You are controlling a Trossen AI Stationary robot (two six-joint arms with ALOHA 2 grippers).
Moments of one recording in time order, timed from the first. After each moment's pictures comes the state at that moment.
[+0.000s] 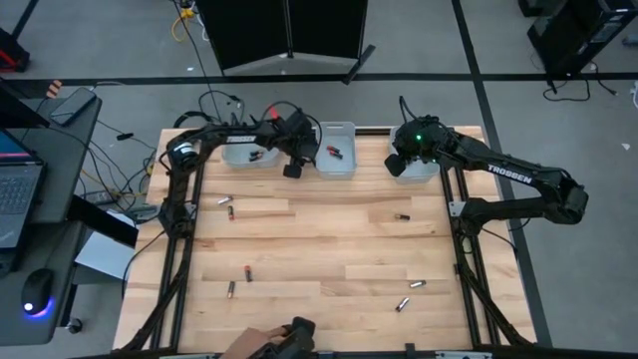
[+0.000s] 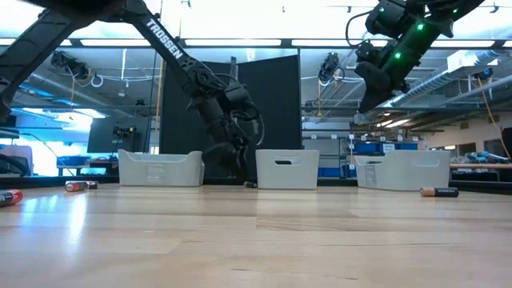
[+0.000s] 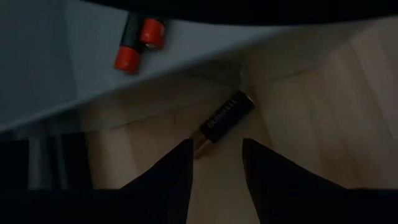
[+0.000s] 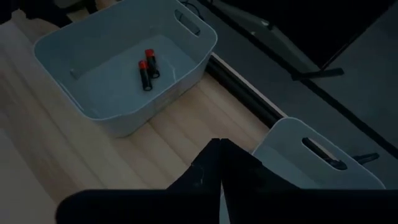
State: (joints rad) left arm 0.62 2.03 1.37 -0.36 0.15 0.89; right arm -0.60 1.08 0.82 -0.52 0.22 0.05
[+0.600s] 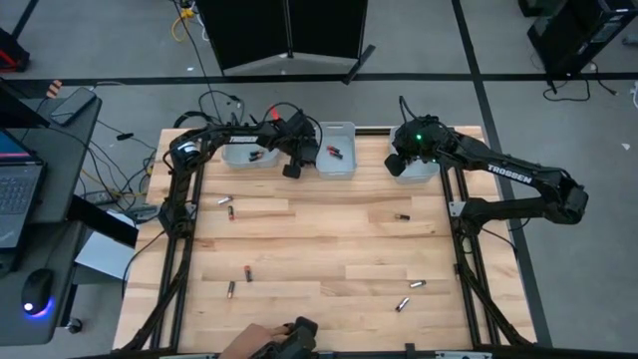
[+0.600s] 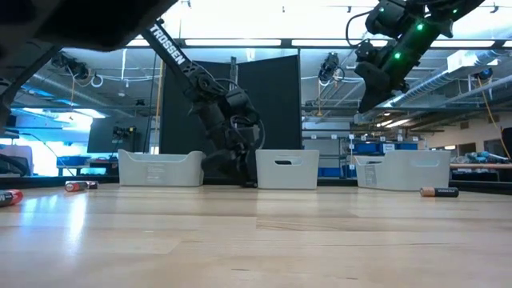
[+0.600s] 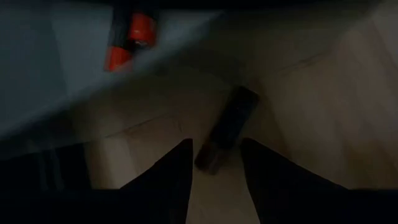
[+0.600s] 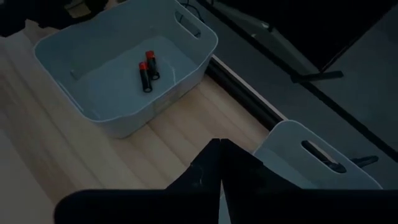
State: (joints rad) left arm 0.63 2.07 1.37 -0.33 0.14 0.97; right arm -0.60 1.08 0.82 -0.51 0.22 0.04
